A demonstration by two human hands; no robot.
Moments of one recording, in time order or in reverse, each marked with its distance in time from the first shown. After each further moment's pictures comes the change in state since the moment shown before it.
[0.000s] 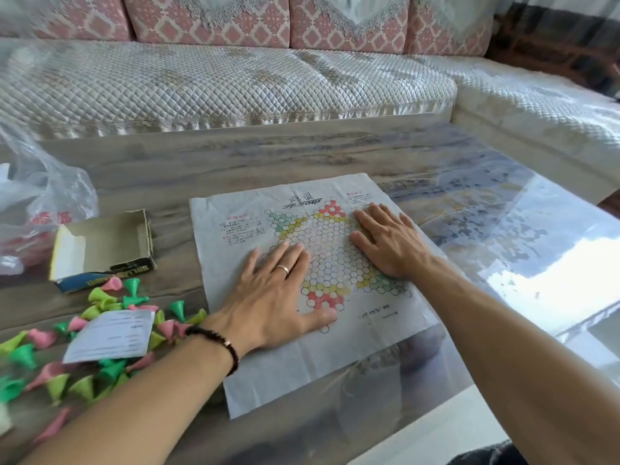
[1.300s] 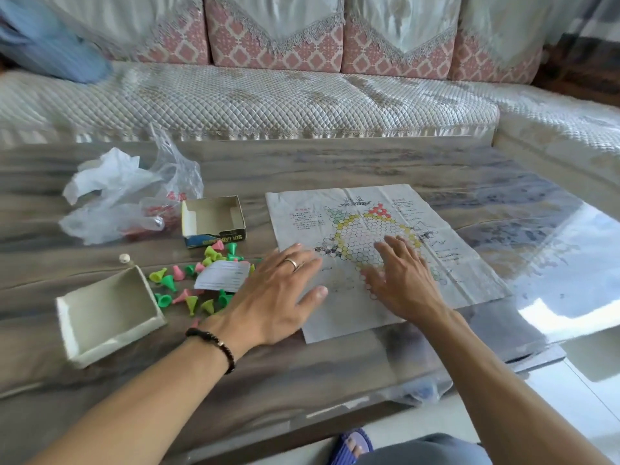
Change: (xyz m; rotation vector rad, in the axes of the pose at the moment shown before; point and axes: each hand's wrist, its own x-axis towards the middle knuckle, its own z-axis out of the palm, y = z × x) left_hand -0.121 -0.029 -0.029 -0.179 0.298 0.069; right_hand -0.106 -0.114 -0.018 0.206 0.136 -0.019
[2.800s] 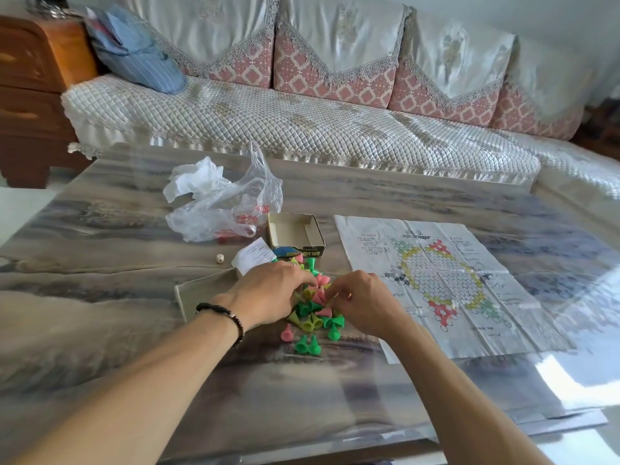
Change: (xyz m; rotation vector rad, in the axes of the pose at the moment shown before) left_hand -0.054 -0.105 -0.049 0.014 -0.057 -0.152; right_hand 0.010 -0.172 0.018 0.261 -0.216 -0.191
